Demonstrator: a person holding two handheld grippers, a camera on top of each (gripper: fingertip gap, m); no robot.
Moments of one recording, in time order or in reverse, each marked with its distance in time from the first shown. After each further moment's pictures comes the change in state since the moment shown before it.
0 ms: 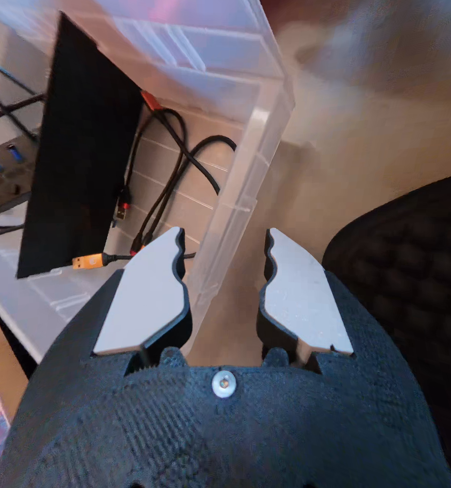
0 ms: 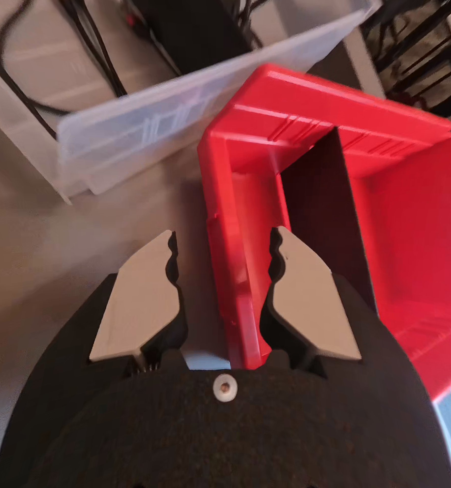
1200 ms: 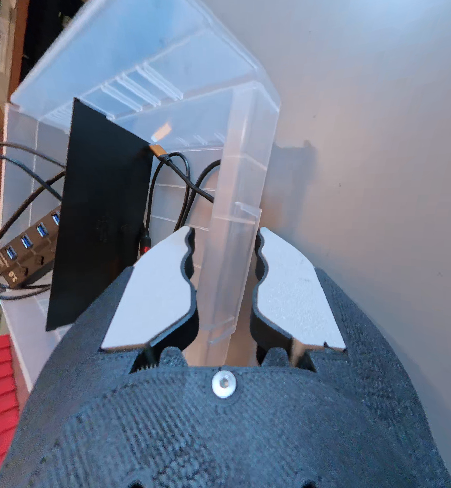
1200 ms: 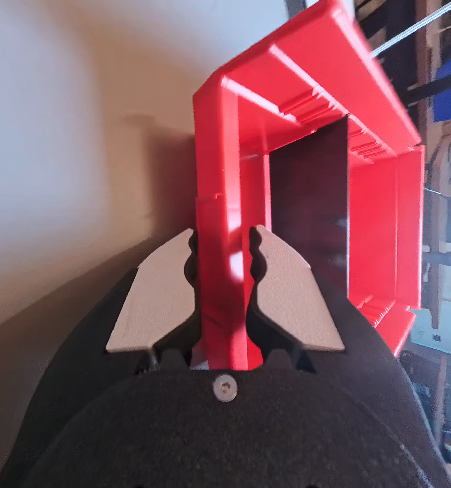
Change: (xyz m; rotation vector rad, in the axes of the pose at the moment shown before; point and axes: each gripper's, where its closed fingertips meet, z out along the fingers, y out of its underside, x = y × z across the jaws) left arm -0.071 -0.043 0.075 0.130 -0.175 0.114; right arm 0.140 0.278 -0.132 -0.158 0.254 -0.114
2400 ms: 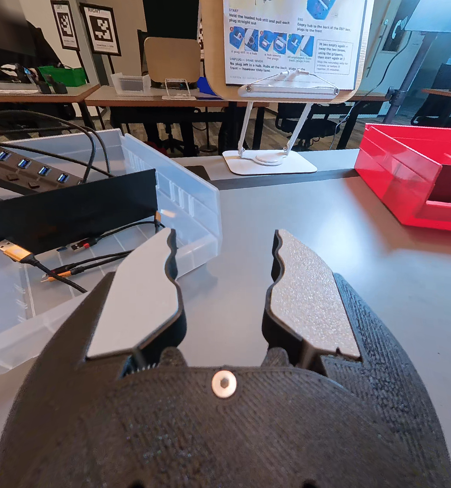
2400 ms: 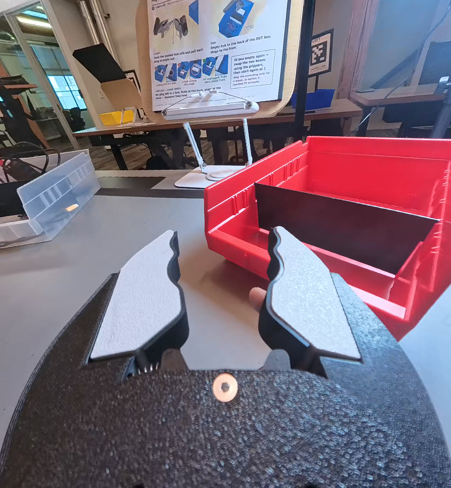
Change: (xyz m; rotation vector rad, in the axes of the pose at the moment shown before) left arm 0.010 -0.089 -0.088 0.572 -0.169 -0.895; right arm 0.006 -0.052 -0.087 0.612 0.254 1.058
